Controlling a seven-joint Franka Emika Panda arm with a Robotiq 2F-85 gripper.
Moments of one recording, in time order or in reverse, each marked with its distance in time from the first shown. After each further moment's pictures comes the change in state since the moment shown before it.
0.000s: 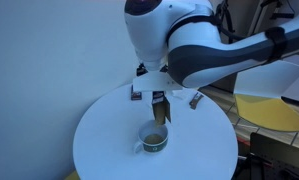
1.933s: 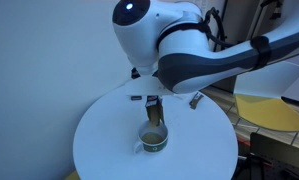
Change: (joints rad) arm 0.012 0.064 0.010 0.065 -0.025 -0.027 0.057
